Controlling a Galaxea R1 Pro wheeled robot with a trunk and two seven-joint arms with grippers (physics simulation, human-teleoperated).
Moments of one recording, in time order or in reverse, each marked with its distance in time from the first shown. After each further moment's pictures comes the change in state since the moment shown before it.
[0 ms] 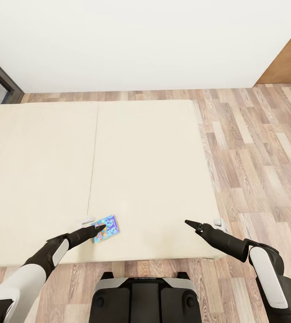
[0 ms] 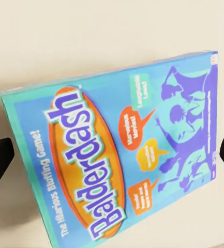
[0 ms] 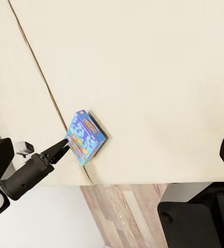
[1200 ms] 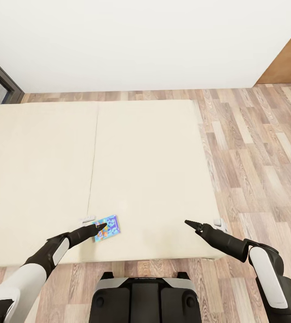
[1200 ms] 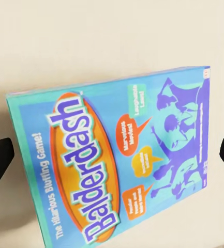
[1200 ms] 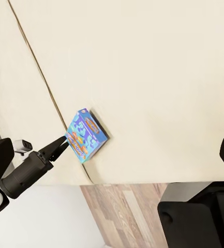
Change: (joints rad) left arm 0.000 -0.002 -0.001 -0.015 0.001 -0.004 -0.017; right arm 0.000 0.000 0.001 0.002 0.000 0.000 0.000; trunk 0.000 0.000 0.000
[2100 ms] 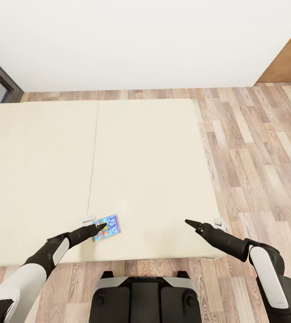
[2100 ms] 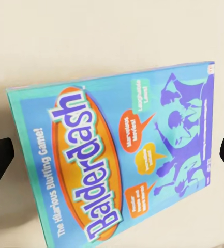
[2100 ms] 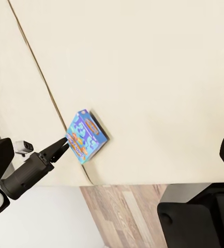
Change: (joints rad) left arm 0.000 0.000 0.000 0.000 0.000 0.001 0.000; right arm 0.000 0.000 -0.002 -0.009 0.000 0.000 0.000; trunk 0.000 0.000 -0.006
